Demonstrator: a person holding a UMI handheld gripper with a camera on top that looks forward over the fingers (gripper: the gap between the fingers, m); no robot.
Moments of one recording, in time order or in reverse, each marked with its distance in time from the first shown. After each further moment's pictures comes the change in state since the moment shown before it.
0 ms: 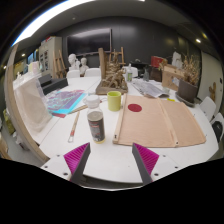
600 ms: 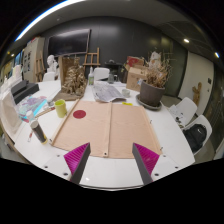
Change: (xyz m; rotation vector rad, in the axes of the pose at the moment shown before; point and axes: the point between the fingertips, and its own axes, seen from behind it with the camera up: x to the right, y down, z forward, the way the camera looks) arm 0.292 -0.045 -0.067 -0.015 0.207 0.005
